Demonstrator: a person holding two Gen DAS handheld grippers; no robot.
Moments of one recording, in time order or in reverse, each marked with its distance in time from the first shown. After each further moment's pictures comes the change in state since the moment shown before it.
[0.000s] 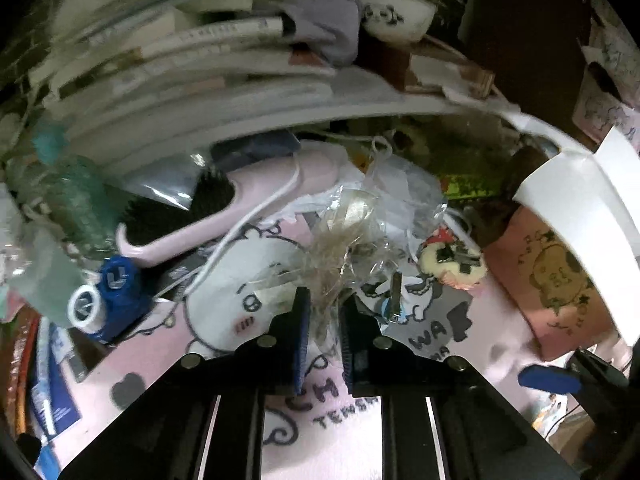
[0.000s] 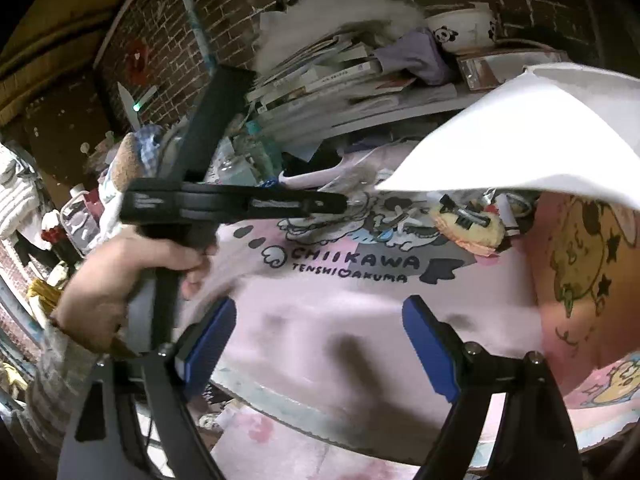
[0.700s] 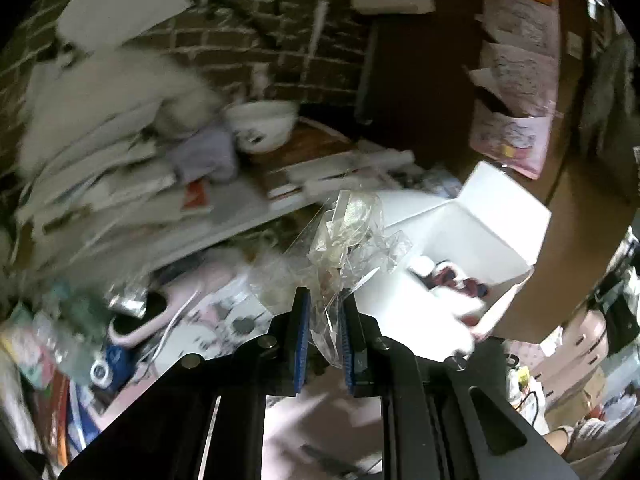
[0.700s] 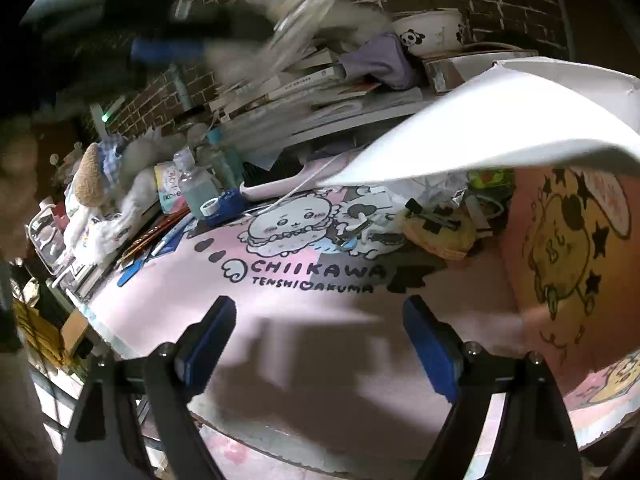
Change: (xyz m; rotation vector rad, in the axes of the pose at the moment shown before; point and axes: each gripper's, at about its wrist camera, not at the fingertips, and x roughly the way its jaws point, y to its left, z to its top) left arm -0.104 -0.105 0.042 0.210 -0.157 -0.165; right arm 0.011 -0.007 0.000 0.035 -0.036 -0.114
